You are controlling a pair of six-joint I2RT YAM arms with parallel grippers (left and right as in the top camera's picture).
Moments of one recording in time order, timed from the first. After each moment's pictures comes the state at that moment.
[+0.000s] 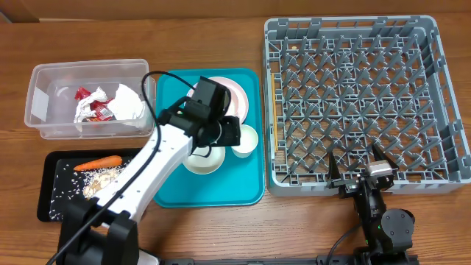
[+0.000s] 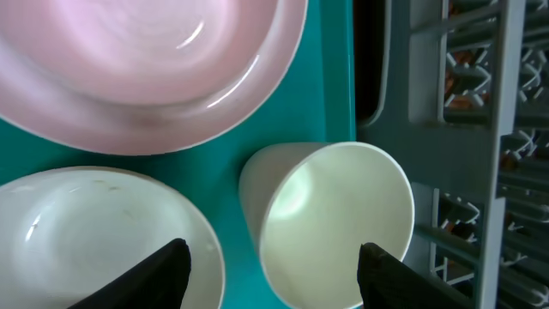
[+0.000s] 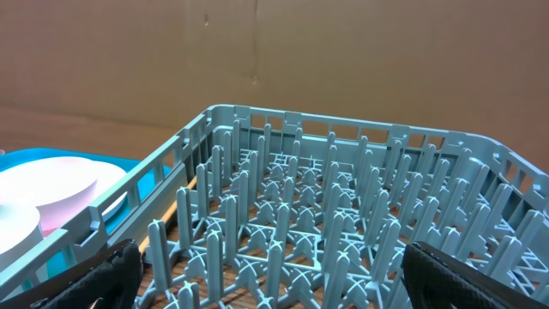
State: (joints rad) left arm -0.45 1.62 1.17 -0.71 0.18 -0.47; right arm 0.11 0.01 0.02 -0.03 -0.04 -0.07
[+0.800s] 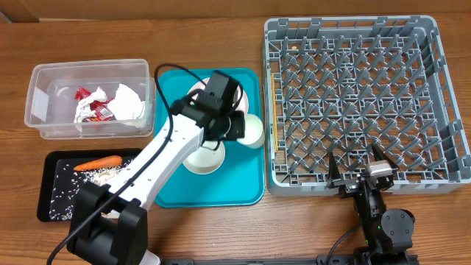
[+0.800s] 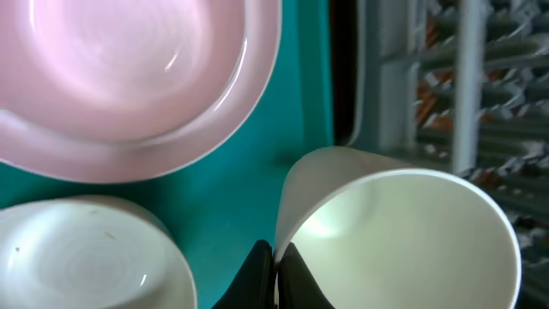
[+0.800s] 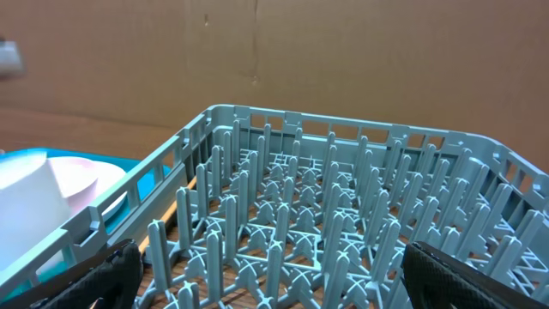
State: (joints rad) left arm -0.48 1.70 1.29 -0.76 0.15 -0.50; right arm 0.11 0.01 0.02 -0.04 -0.04 -0.07
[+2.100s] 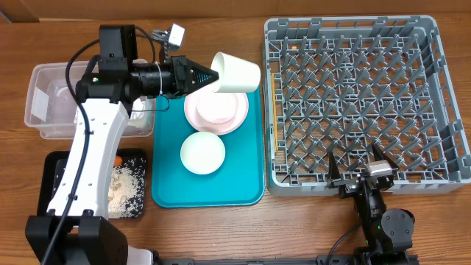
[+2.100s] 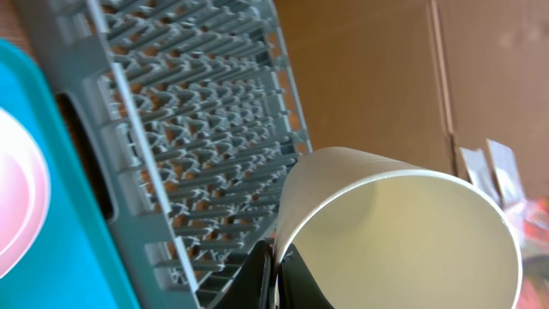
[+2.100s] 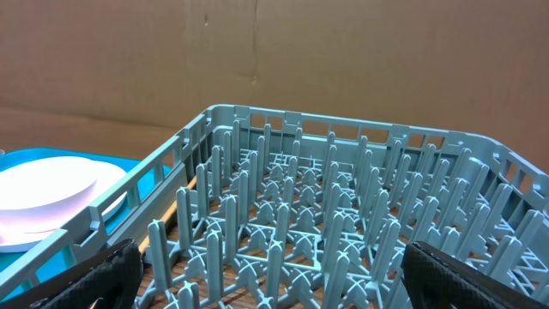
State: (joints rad) left arm -0.04 1.62 1.47 -0.68 1.12 -0.41; right arm 0.11 0.01 0.02 -0.04 -0.04 -0.07
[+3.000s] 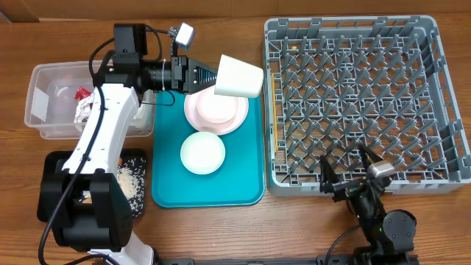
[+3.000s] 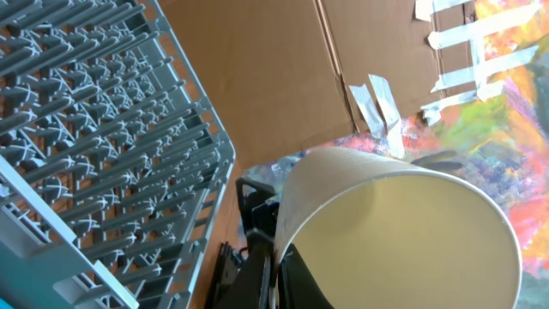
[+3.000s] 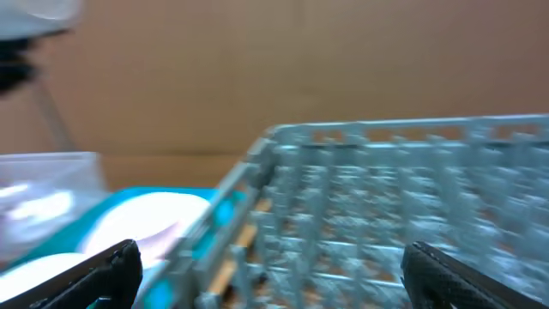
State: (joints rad) left arm -0.04 1.79 1.47 -0.53 1.54 -0.31; right arm 0.11 0.01 0.02 0.02 -0.22 0.16
